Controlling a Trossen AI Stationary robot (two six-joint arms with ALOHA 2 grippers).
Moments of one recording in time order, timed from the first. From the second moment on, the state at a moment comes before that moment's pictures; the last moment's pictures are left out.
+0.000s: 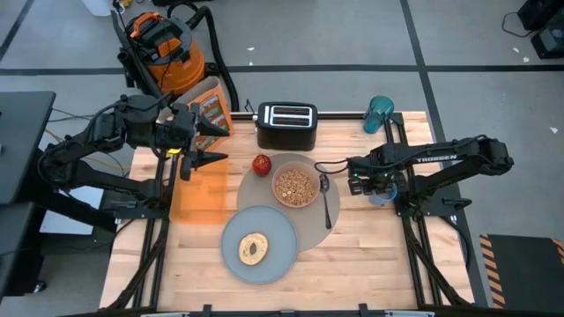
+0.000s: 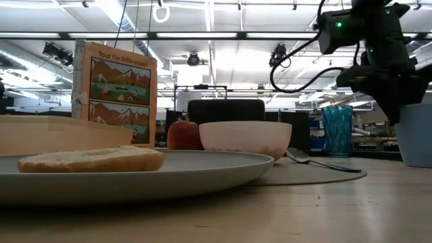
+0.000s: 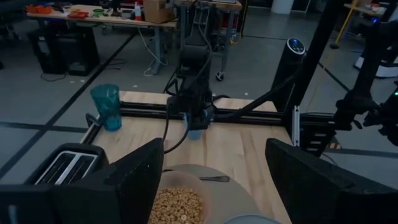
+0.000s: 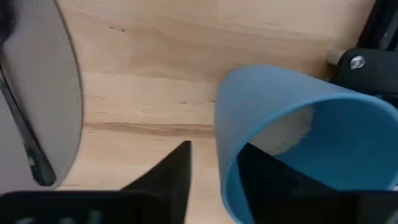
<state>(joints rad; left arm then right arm) 0.12 1.02 1.48 -0.69 0.10 -0.04 -0.12 1.19 0.77 -1.20 -0.10 1.37</state>
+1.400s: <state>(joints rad) 0.12 1.03 1.48 -0.64 0.09 -0.12 -0.36 1.74 1.44 -1.19 0.14 -0.13</state>
